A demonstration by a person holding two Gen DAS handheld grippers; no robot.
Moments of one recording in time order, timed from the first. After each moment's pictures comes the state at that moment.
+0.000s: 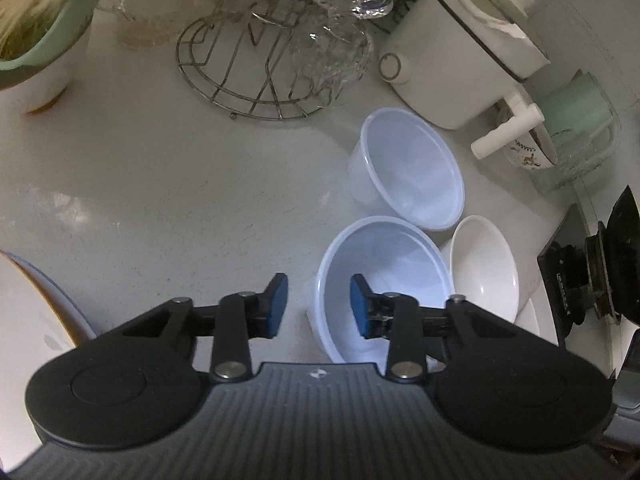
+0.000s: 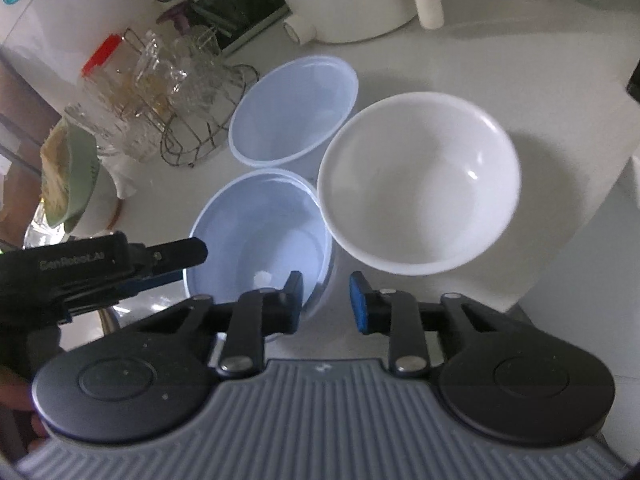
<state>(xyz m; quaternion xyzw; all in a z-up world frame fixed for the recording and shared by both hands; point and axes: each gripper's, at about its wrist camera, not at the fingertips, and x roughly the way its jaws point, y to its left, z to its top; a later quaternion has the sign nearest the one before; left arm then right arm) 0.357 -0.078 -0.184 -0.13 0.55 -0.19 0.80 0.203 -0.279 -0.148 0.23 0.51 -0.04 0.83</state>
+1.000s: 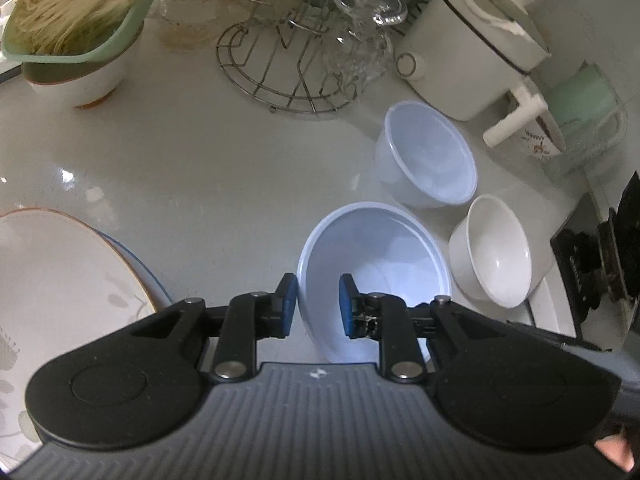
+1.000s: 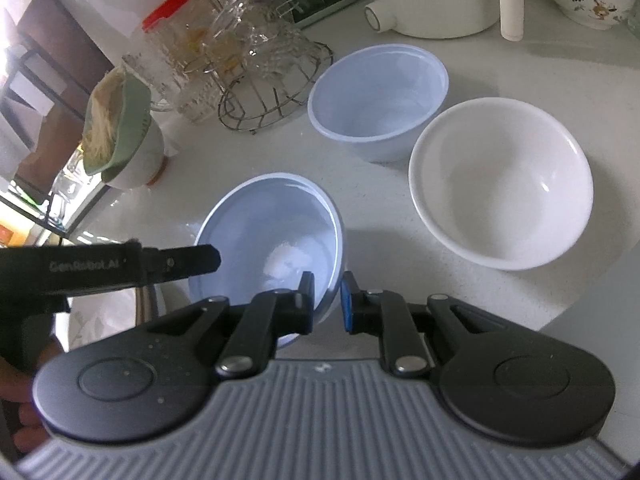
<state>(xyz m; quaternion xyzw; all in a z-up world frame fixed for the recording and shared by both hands) 0.329 -0.050 -0.164 -0.10 0.55 -0.17 0.81 0.208 -0.245 -0.141 0.19 0.52 0.03 0.83</state>
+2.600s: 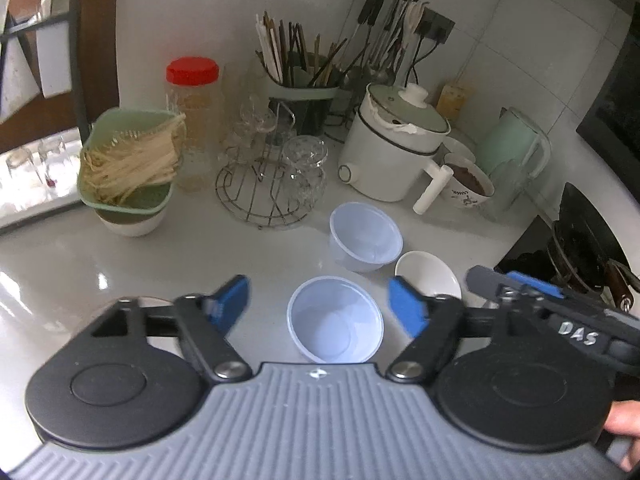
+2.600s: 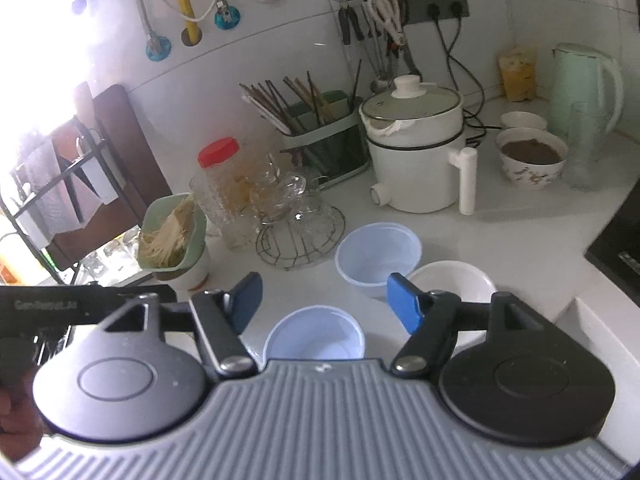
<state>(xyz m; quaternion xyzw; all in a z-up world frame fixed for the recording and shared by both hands) 0.235 -0.004 -0.018 -0.06 0.40 -0.22 0.89 0.123 -0.217 0.001 0.13 0.32 -0.03 0.94</state>
